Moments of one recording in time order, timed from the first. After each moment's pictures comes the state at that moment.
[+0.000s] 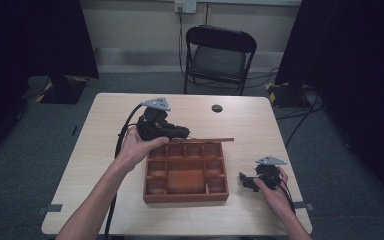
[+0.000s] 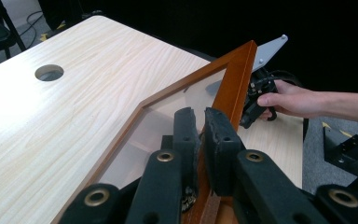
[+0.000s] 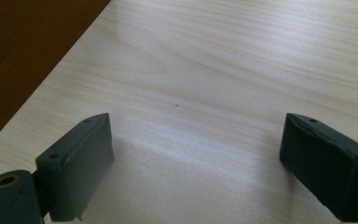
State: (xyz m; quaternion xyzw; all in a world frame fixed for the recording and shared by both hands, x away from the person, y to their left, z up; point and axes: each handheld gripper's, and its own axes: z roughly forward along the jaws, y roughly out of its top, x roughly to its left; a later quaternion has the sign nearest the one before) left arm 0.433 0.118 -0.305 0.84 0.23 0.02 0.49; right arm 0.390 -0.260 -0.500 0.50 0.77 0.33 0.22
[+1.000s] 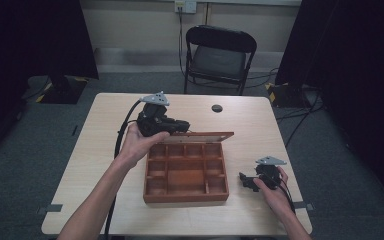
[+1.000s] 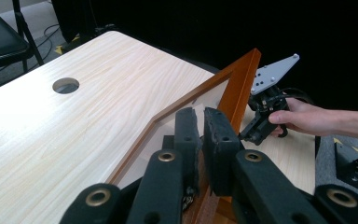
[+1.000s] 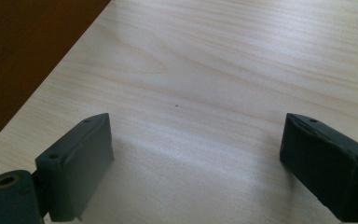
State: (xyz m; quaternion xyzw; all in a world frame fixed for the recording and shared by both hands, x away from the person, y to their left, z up) left arm 0.441 0.119 -0.301 0.82 0.24 0.04 0.51; right arm 0.390 -0.260 -0.500 0.51 0.77 0.33 0.22
